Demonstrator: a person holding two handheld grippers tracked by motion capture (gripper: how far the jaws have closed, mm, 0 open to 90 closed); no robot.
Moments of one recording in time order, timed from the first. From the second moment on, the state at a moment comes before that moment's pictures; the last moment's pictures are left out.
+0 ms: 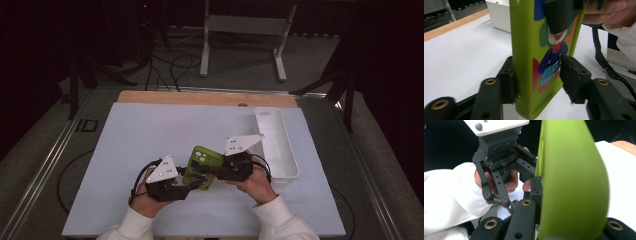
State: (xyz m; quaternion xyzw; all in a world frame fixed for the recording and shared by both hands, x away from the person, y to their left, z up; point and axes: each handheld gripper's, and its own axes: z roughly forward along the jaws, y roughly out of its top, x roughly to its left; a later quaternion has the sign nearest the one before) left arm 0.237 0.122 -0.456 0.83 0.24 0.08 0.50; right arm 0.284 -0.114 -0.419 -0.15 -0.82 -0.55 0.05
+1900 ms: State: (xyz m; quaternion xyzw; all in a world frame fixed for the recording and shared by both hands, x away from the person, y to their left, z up) left arm 0.239 0.129 -0.454 0.81 0.31 0.14 0.49; right arm 0.285 -0.131 -0.417 -0.30 -0.77 -0.56 -0.05
